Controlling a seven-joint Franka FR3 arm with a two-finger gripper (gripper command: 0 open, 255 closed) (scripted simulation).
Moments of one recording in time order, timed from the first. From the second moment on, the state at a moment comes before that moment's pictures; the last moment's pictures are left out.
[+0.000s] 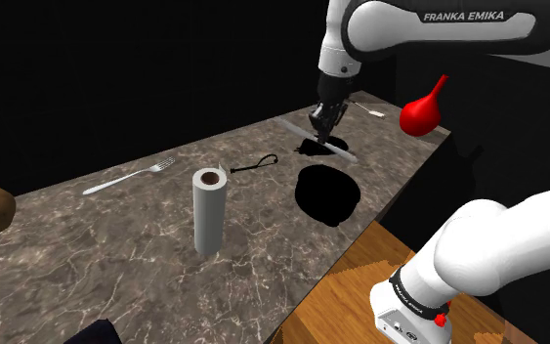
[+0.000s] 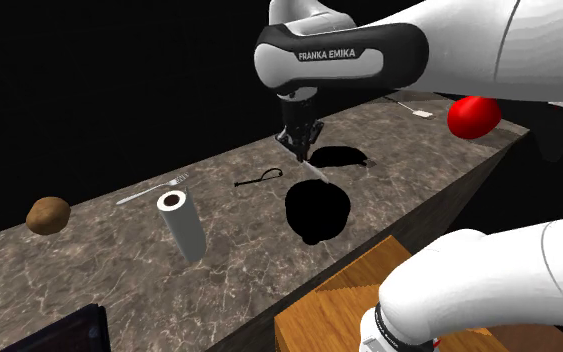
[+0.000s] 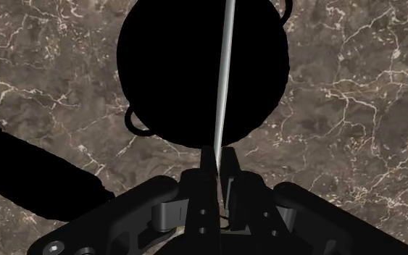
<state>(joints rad) 0.04 -0.45 0.12 -2.26 -0.01 1.70 0.09</state>
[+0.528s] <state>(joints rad) 0.05 -0.71 0.09 -2.46 0.00 1.63 0.06</state>
